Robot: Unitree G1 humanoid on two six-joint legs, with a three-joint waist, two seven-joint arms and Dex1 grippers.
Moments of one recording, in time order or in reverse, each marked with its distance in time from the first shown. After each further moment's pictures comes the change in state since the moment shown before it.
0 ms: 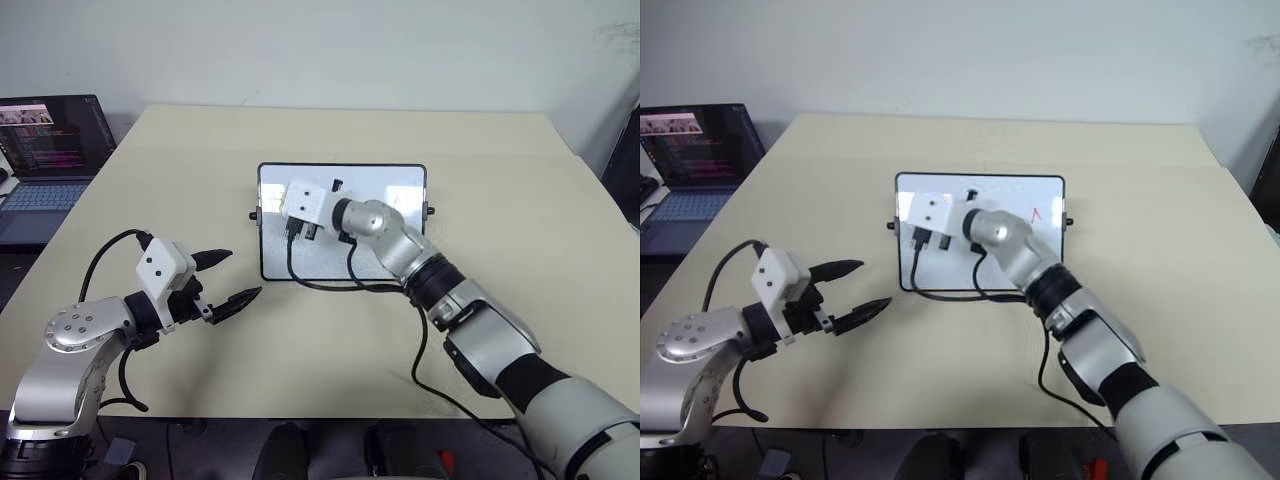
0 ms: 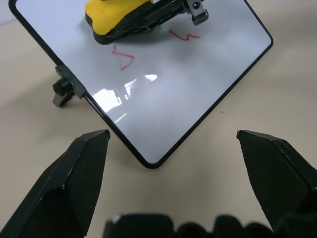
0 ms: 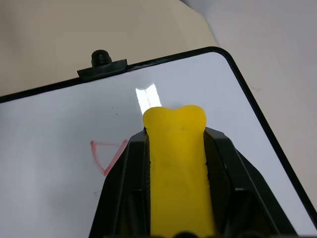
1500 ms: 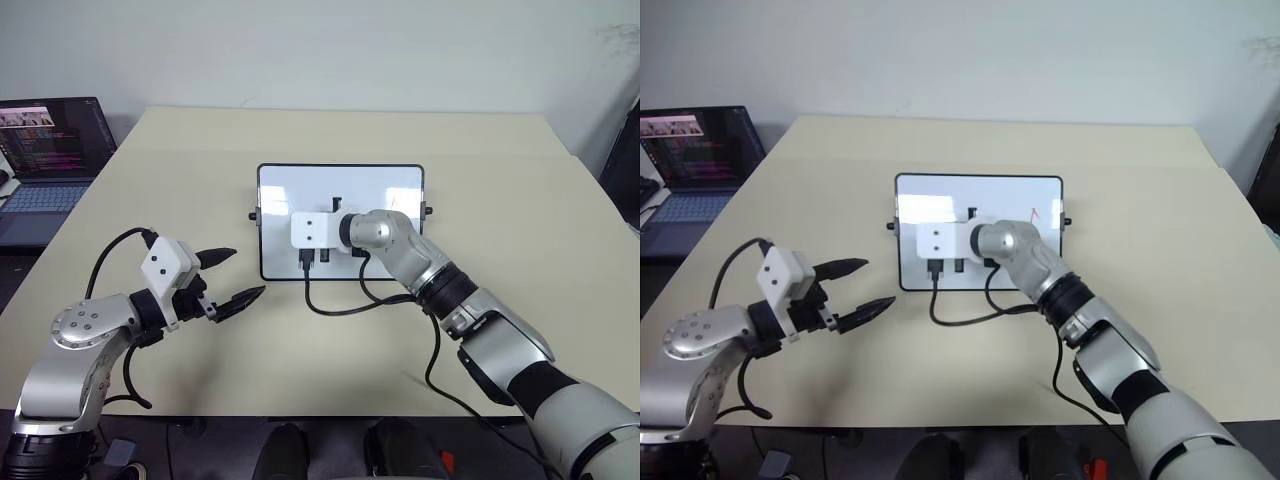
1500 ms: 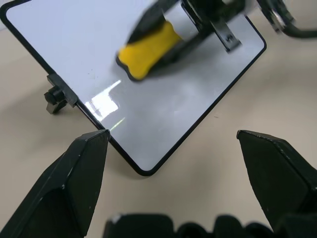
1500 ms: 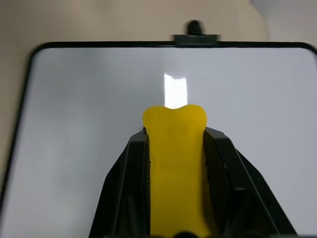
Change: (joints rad) left arm -0.010 -0.002 -0.025 0.011 0.000 -0.007 -0.001; right arm 0.084 -0.063 0.080 -0.125 -0.120 -0.009 0.190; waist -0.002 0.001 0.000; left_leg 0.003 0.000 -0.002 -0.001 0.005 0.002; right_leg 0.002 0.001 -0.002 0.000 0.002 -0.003
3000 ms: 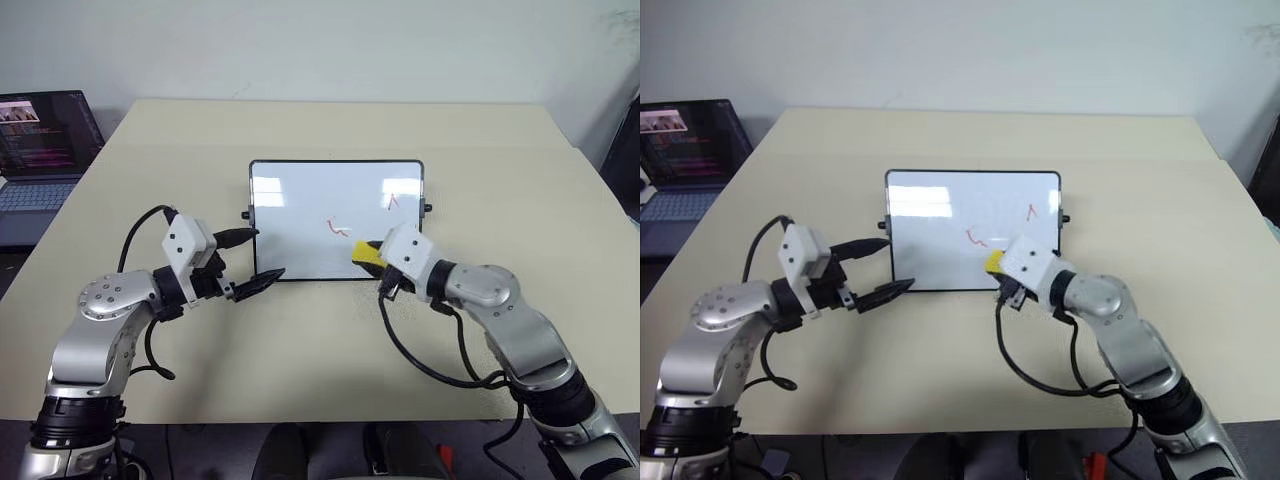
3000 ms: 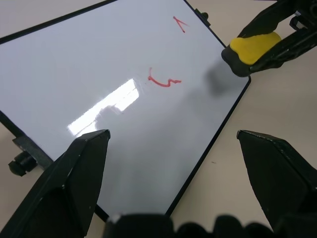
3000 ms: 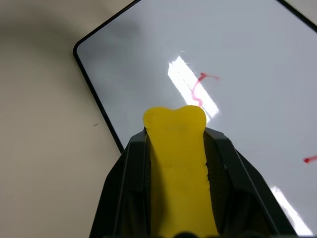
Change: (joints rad) left arm -0.177 -0.051 -0.078 0.111 -0.007 -0.040 -0.067; right arm 0.571 -0.314 -0.222 -1.068 0.337 0.640 -0.033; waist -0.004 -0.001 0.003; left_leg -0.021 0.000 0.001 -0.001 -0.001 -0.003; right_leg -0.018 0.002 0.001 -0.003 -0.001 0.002
